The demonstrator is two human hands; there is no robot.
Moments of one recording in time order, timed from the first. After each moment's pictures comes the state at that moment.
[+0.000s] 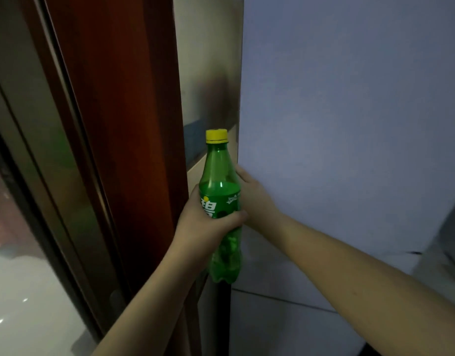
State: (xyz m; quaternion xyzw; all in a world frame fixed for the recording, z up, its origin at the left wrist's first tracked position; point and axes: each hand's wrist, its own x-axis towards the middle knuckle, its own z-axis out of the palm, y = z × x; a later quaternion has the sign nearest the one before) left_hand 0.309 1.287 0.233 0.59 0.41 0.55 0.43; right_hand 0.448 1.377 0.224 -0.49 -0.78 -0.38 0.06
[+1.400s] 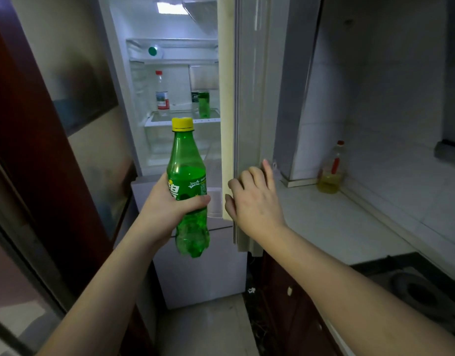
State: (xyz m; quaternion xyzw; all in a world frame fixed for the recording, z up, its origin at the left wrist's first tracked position) left_hand 0.395 1.011 0.232 0.69 0.25 0.42 0.53; right_hand 0.567 0.938 0.205 -0.71 -0.58 -0.36 0.16
